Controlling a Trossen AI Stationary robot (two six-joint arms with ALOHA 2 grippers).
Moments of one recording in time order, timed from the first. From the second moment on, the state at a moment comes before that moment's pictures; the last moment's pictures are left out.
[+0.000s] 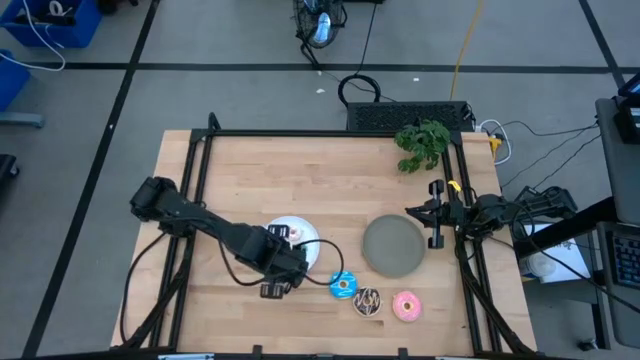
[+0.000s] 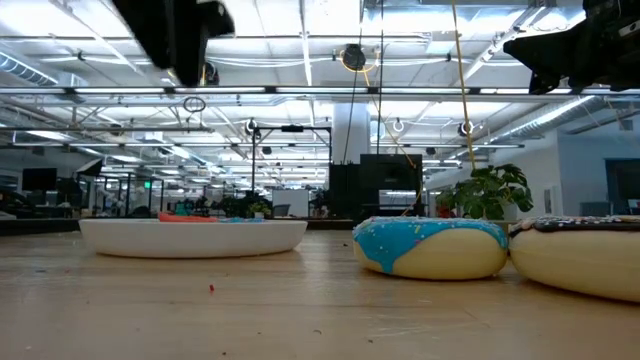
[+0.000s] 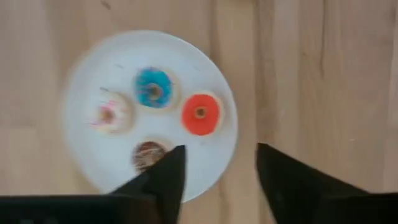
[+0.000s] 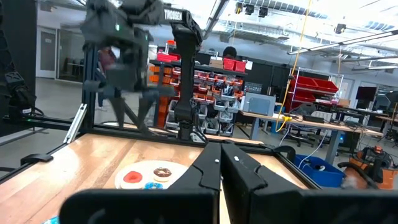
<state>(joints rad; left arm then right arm) -0.41 1.80 1.57 -1.17 -0.12 -0.34 0.22 0.07 0.02 0.26 0.26 -0.20</state>
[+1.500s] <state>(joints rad) -0.29 0.50 0.01 0.48 -0.39 0.04 0.22 0.07 0.02 0.26 0.27 -0.23</state>
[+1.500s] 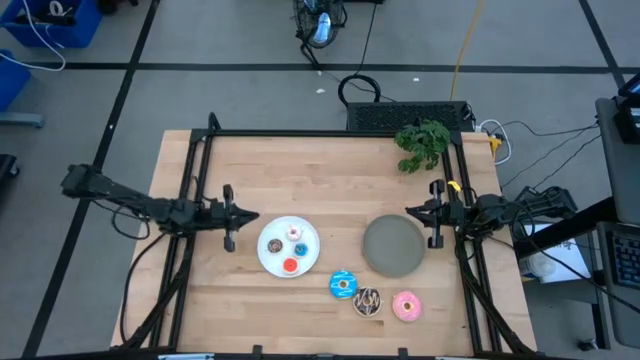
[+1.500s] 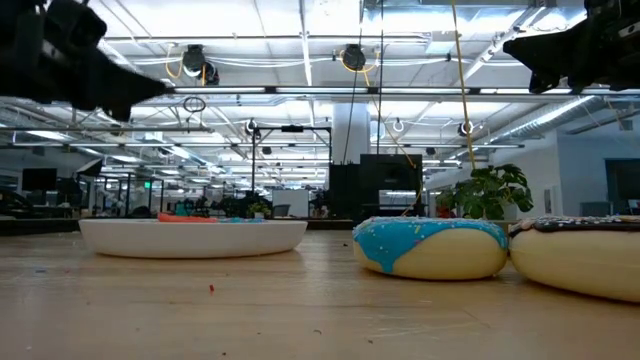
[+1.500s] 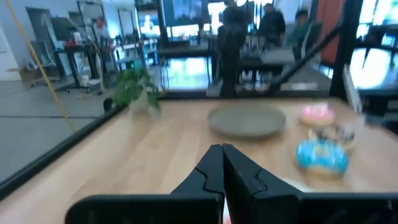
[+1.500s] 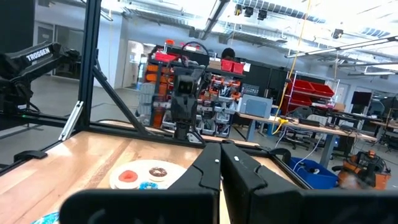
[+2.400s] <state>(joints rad) -0.29 0.50 0.01 0.43 -0.40 0.14 0.45 0.90 0.98 -0.59 0.66 0.11</state>
